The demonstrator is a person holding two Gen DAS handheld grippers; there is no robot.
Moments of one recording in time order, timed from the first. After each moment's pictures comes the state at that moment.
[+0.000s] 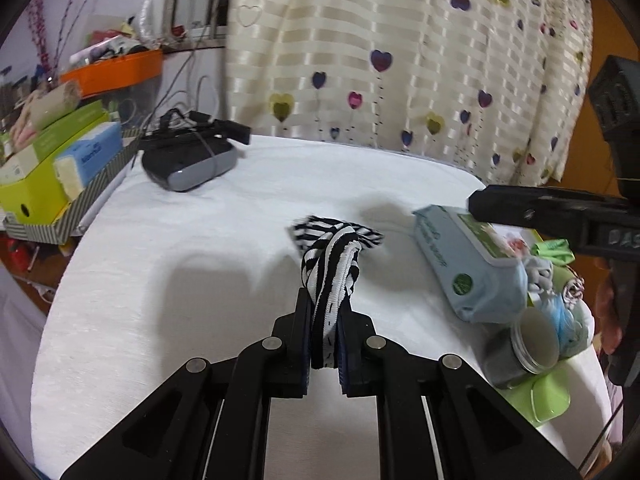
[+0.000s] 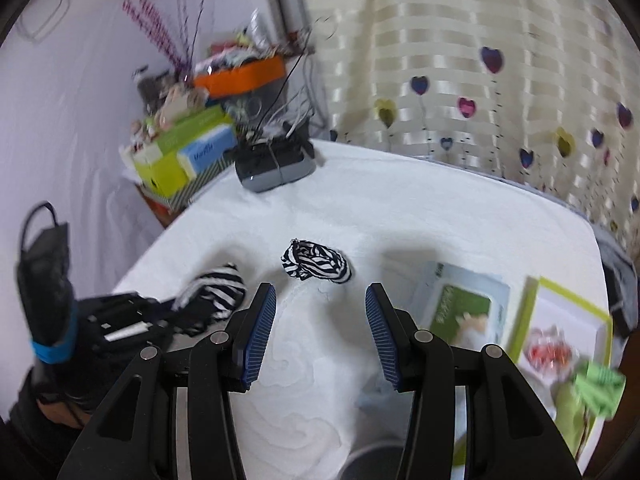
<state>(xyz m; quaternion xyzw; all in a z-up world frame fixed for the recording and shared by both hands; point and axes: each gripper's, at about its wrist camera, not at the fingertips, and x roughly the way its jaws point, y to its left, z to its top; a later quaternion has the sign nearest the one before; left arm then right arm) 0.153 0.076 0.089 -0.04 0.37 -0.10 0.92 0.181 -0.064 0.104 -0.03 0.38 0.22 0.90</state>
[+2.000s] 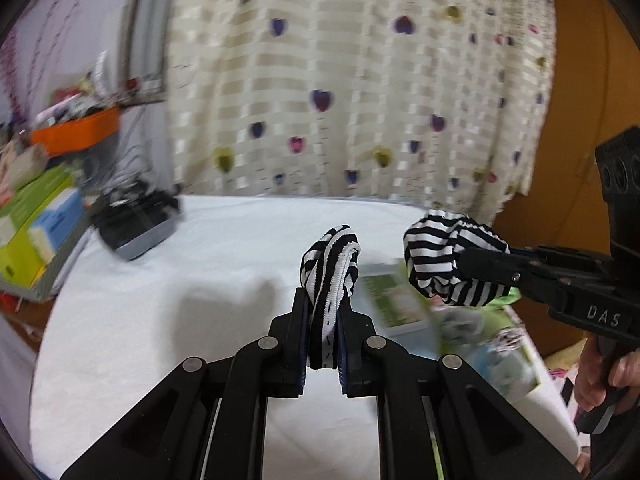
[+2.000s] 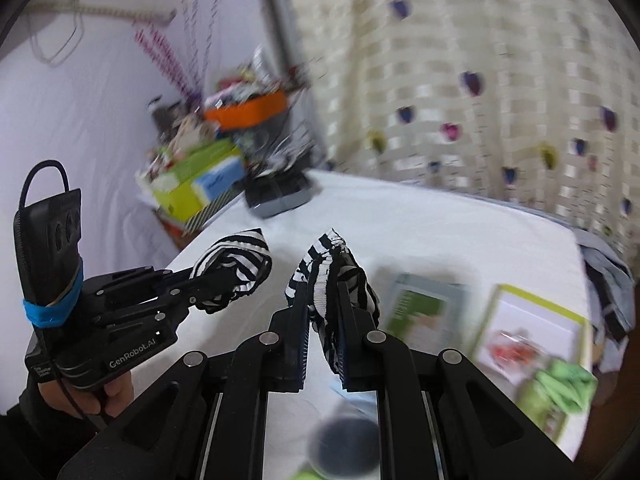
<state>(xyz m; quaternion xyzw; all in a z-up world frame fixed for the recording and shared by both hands) 0.145 -0.026 0.166 -0.03 0.32 -0.15 0.94 0.122 -0.148 0.150 0.02 0.32 0.21 0.92</state>
